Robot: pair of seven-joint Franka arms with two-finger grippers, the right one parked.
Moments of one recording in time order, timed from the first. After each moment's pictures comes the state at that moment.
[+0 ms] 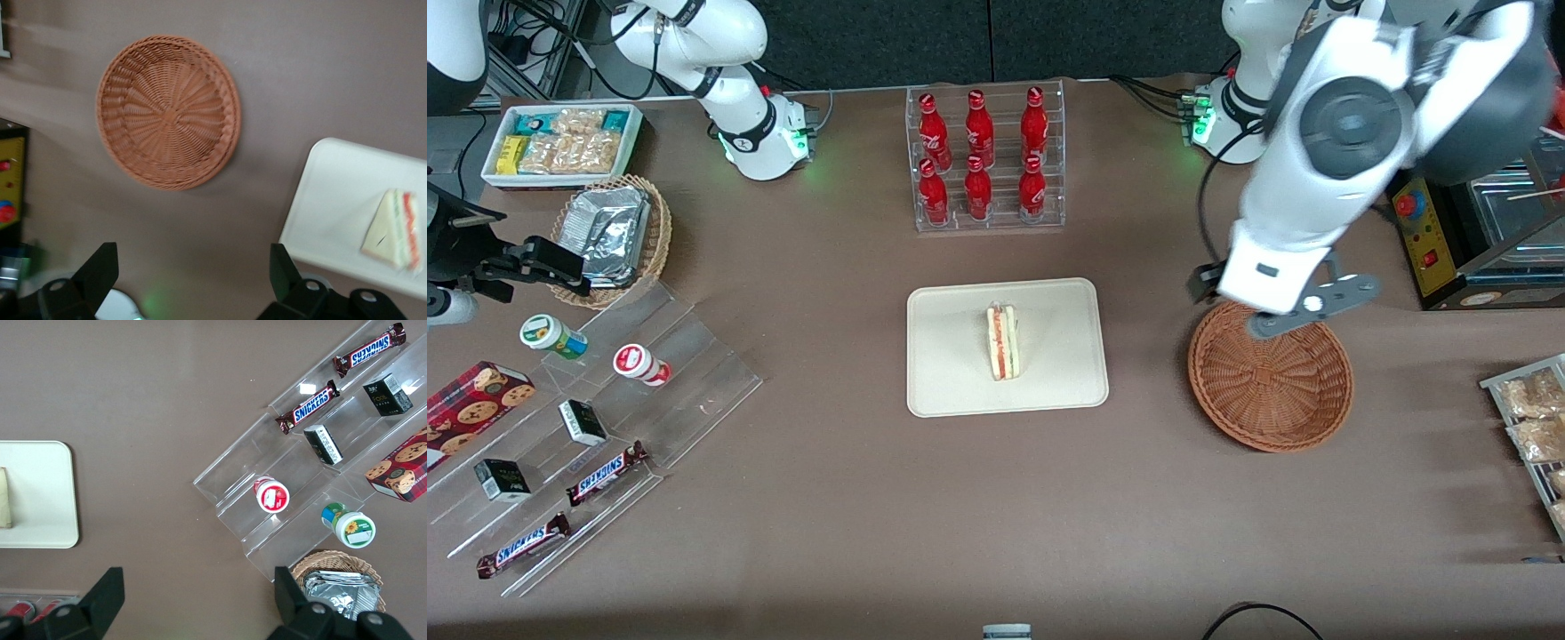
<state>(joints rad) -0.04 0.23 -0.40 -1.39 0.16 1.41 -0.68</state>
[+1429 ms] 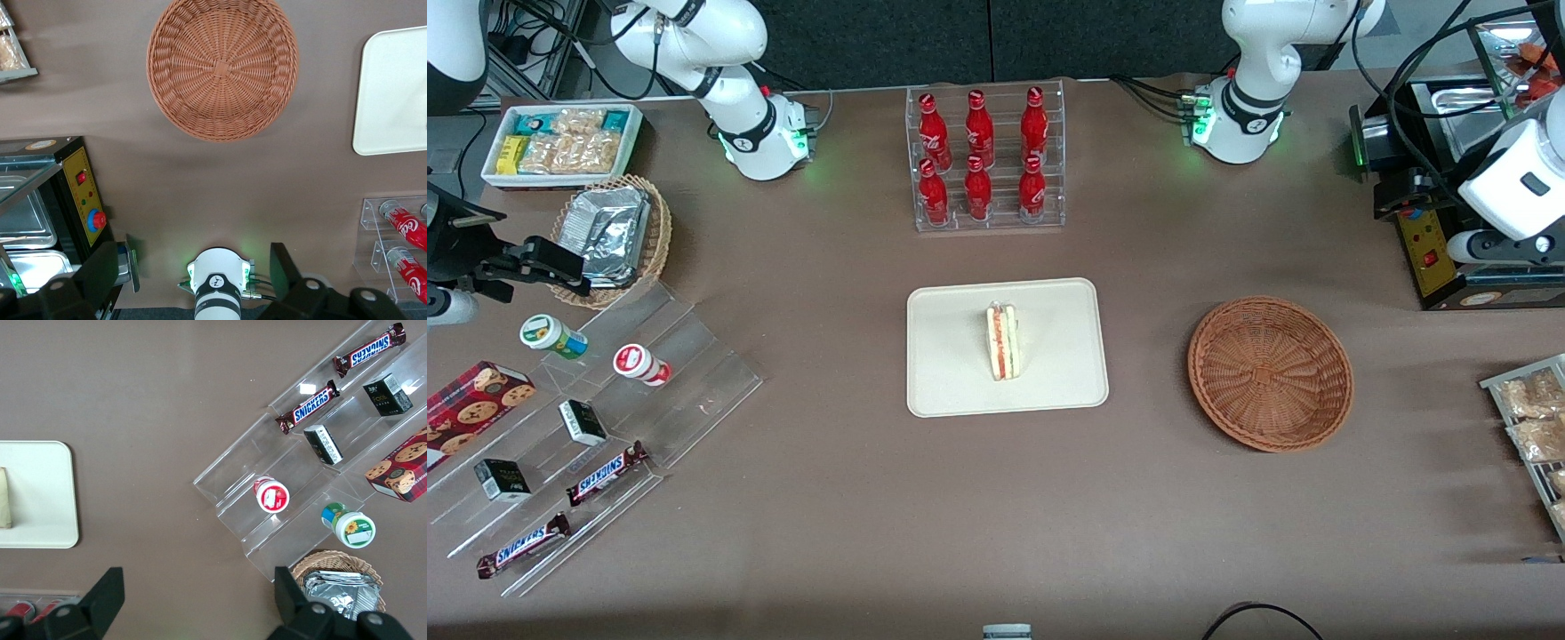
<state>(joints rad) -0.06 0.06 -0.01 -1.43 0.04 1.22 -0.01</state>
